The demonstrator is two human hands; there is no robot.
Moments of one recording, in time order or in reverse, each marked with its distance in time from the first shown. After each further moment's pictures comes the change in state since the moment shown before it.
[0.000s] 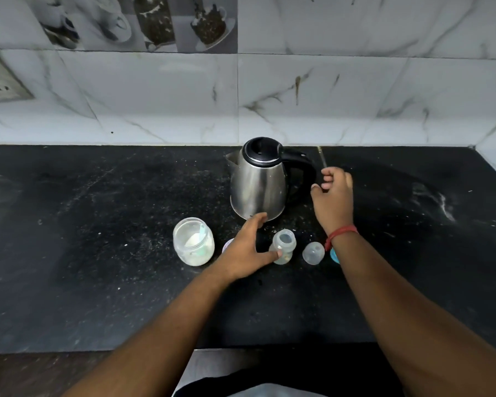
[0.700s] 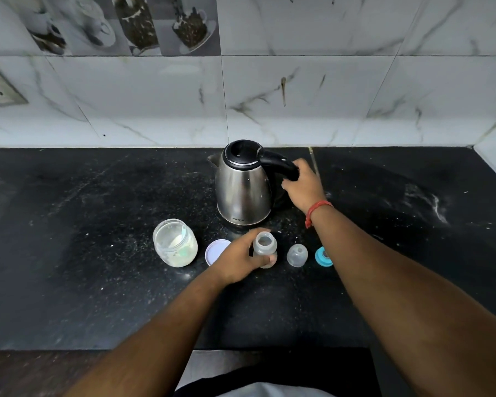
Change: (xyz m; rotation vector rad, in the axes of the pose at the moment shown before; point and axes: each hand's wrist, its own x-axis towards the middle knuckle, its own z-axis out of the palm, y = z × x) left_hand 0.017 -0.005 0.040 0.013 0.007 -0.029; right_hand 0.050 0.007 0.014 -0.024 -0.345 0.041
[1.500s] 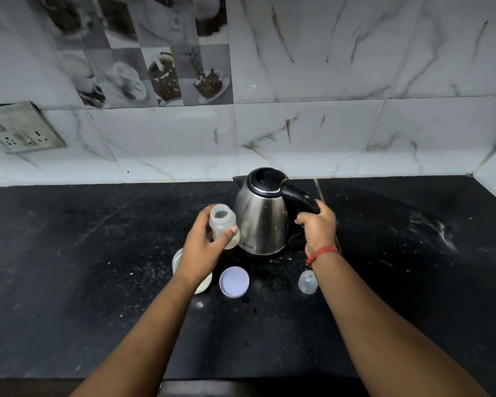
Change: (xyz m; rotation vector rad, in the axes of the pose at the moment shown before) left_hand -0.035 0.051 -0.101 -0.252 0.499 0.233; right_hand -0.053 -0.022 0.001 0.714 0.197 0.147
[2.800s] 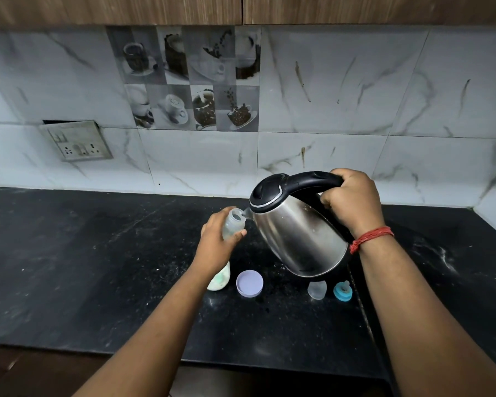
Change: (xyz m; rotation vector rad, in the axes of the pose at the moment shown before) left_hand -0.026 0.026 -0.031 0.303 0.080 0.049; right_hand -0.095 -0.158 -0.010 -0.725 -0.057 -0.464
